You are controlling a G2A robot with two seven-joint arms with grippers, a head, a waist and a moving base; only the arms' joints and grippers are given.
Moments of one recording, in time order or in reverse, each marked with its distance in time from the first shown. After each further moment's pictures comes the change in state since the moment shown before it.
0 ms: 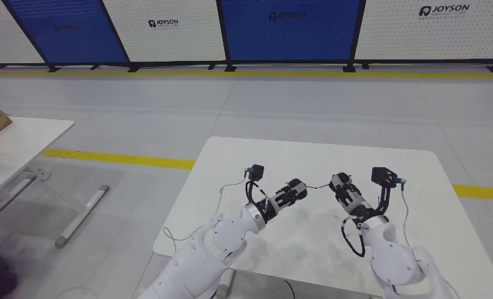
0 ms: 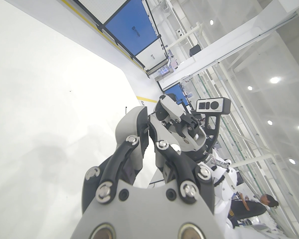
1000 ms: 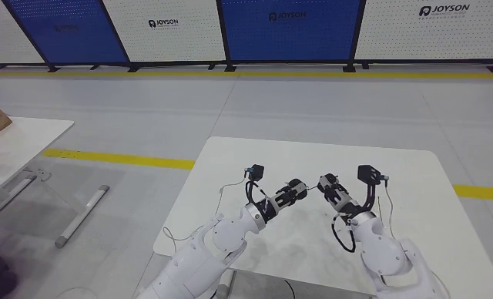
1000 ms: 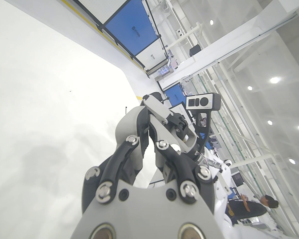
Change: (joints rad) left arm 0.000 0.000 0.000 0.000 0.000 0.000 0.000; right arm 0.069 -0.023 -0.056 0.109 0.080 -0.029 0.026
